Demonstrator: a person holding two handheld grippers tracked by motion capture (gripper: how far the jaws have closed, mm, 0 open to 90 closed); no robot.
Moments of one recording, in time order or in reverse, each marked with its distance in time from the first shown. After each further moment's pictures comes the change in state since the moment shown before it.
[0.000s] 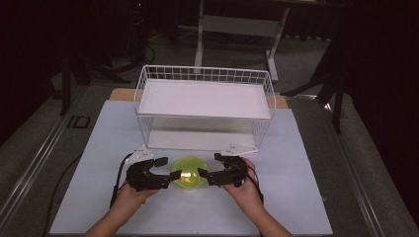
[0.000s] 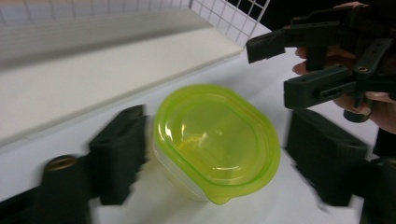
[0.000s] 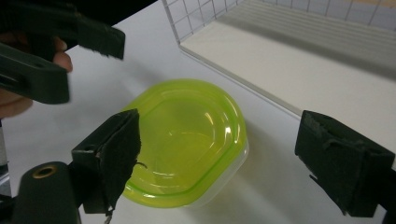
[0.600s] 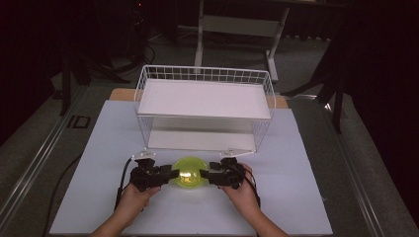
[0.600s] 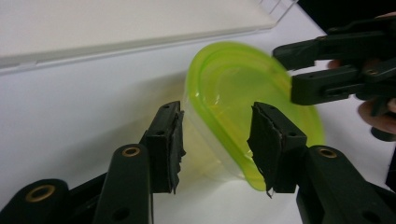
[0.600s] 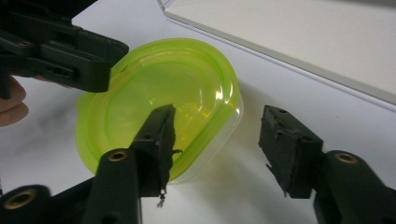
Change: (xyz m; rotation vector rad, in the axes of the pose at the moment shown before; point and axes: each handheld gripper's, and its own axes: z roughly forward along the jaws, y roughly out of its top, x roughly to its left) left arm 0.017 -0.016 0.020 0.112 0.009 -0.204; right arm -0.008 -0.018 0.015 0.085 -0.008 0.101
